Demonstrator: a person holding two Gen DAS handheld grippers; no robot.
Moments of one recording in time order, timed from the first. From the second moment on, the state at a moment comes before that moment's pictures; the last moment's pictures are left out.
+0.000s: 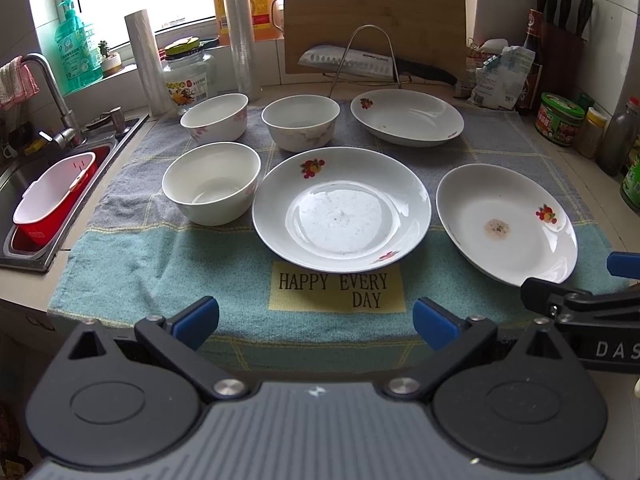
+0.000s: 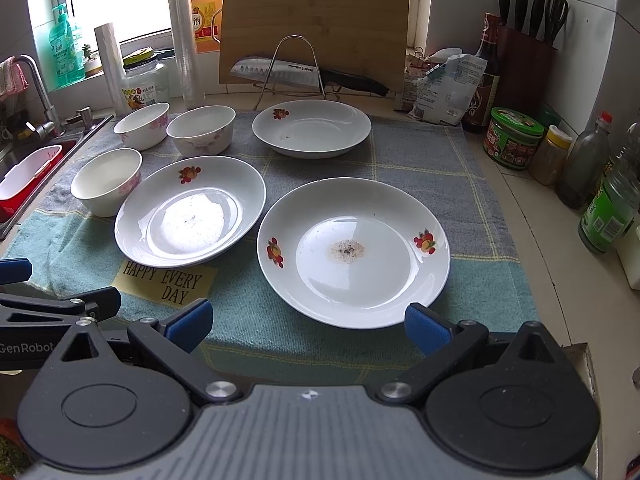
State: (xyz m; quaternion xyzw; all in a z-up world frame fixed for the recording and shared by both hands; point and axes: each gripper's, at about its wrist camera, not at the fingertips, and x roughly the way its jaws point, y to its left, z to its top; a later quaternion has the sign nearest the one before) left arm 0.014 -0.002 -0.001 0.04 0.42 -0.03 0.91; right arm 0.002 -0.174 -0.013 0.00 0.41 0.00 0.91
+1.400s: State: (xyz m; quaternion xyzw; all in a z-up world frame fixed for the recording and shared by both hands) left arm 0.055 0.013 -0.034 0.03 0.42 -0.12 0.90; right arm 0.016 -0.210 -0.078 -0.01 0.41 0.01 0.91
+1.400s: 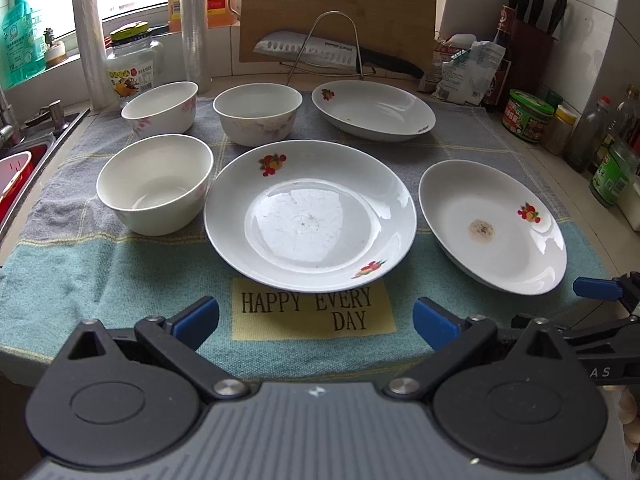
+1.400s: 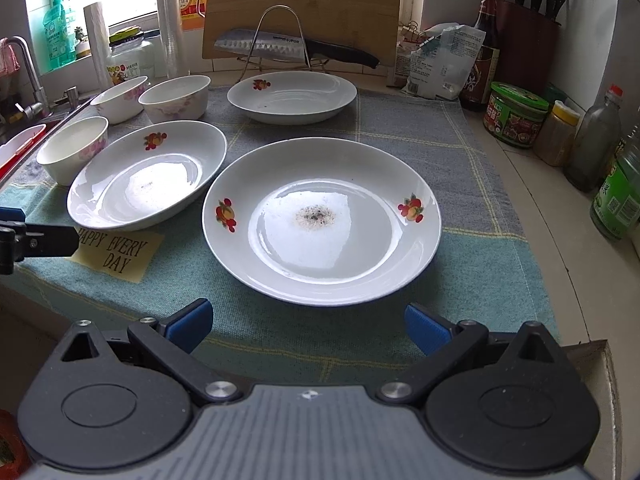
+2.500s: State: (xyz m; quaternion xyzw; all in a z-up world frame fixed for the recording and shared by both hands) left arm 0.135 -0.031 -0.031 0.12 0.40 -0.27 0.87; right arm 0.039 -0.235 -0.110 -0.06 0.37 0.09 0.92
